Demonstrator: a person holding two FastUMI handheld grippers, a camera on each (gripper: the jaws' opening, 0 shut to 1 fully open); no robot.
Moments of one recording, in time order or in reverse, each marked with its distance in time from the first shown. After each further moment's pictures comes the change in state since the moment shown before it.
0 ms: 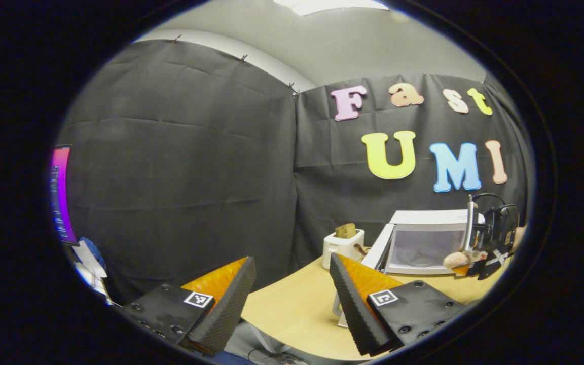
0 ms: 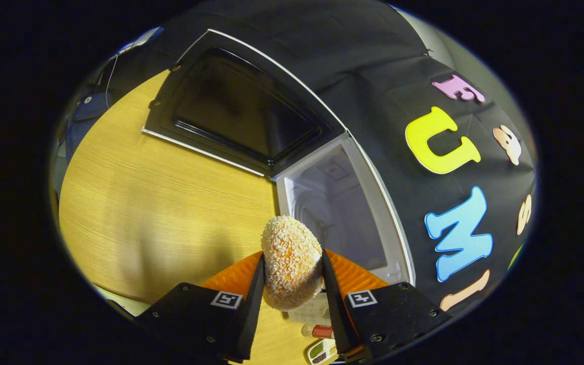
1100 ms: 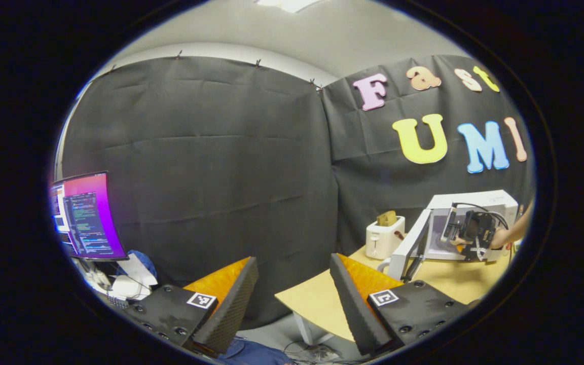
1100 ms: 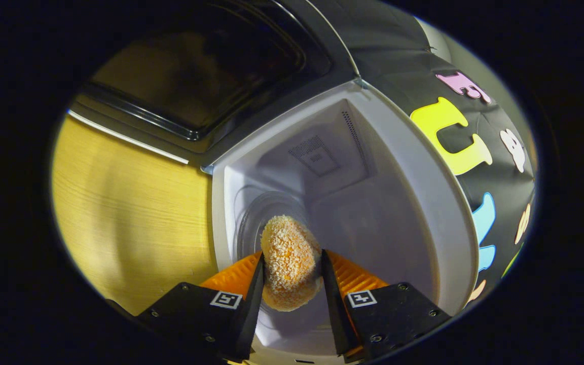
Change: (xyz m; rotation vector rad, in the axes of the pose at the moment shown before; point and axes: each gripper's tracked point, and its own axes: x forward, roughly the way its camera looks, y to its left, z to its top) left arm -0.055 0.039 0.011 0.107 0.046 0.246; right arm 0.180 -0.041 -0.010 -0.025 0.055 -0.145
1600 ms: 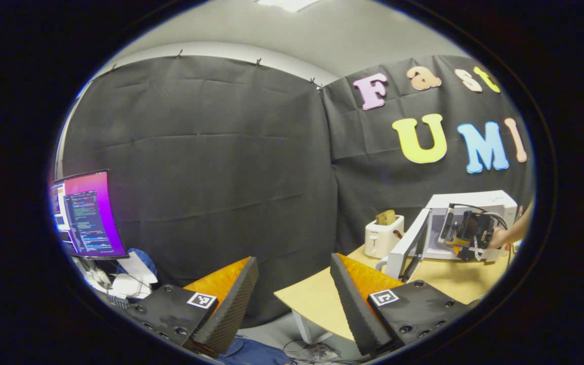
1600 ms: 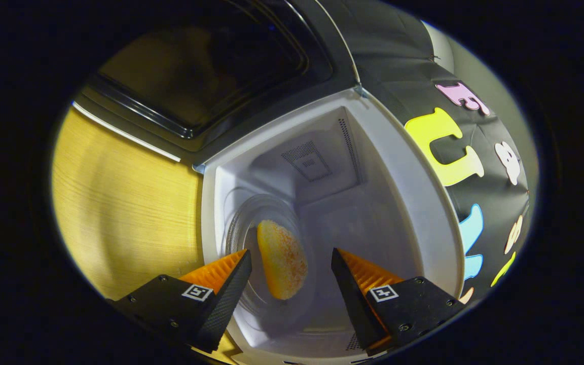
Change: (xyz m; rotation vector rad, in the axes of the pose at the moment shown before) left arm 0.008 -0.008 -0.002 -0.013 -0.009 -0.042; right arm -0.023 -0.016 0.016 -0.032 -0.043 -0.058
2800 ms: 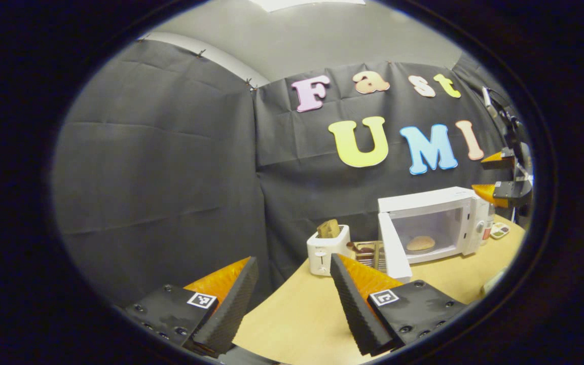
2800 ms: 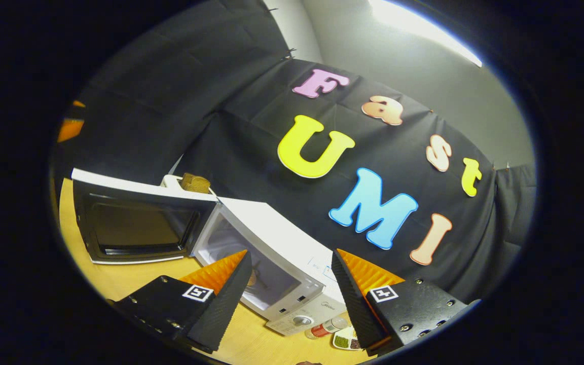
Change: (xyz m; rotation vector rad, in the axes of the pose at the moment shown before) left arm 0.178 -0.085 -0.034 0.013 -0.072 -0.502; right arm -0.281 -0.123 0.048 0.671 -0.080 -0.345
